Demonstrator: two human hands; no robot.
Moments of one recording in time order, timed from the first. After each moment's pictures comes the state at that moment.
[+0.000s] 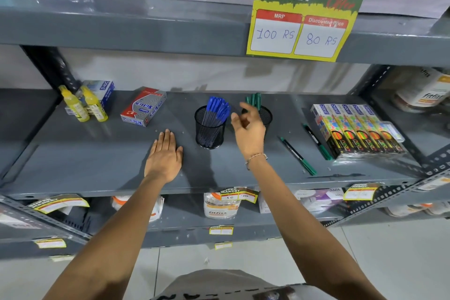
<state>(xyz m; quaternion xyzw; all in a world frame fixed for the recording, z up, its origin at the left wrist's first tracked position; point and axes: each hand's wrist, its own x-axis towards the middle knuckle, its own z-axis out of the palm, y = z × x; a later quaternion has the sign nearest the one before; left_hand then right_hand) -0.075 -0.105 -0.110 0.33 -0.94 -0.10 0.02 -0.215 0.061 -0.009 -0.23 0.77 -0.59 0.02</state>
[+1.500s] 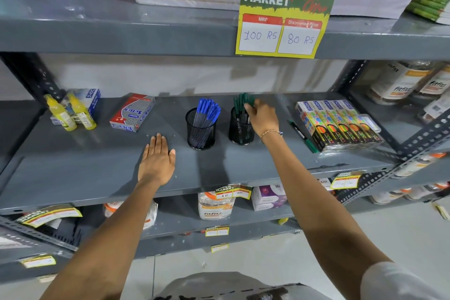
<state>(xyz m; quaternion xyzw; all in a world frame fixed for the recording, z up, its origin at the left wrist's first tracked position) -0.074 -0.109 -0.115 0.32 -0.94 -0.10 0.03 -0.294 0.089 -0.001 -0.24 0.91 -0.33 -0.01</state>
